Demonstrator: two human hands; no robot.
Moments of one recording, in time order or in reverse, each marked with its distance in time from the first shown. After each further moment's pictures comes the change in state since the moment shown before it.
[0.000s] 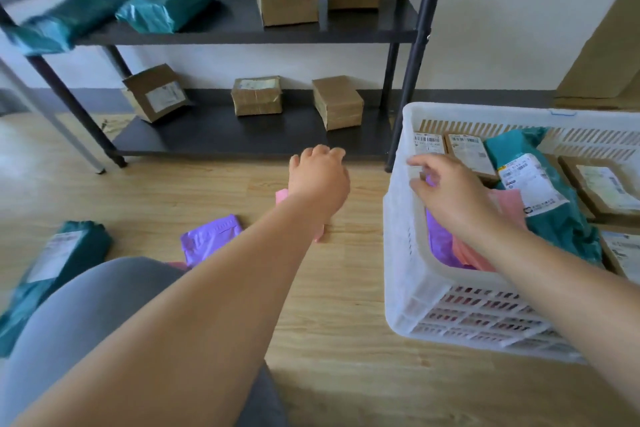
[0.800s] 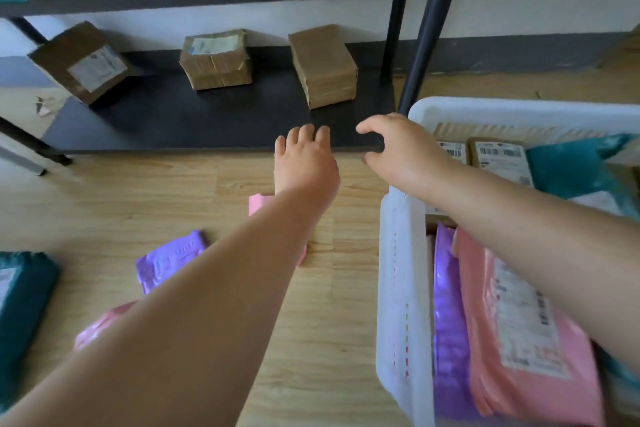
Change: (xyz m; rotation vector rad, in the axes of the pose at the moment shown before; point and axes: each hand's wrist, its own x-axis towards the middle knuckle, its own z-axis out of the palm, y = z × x) left_hand 0.188 0.005 0.079 0.110 -0.029 -0.080; right_hand 0.216 0.030 0.053 -0.134 -0.340 0.008
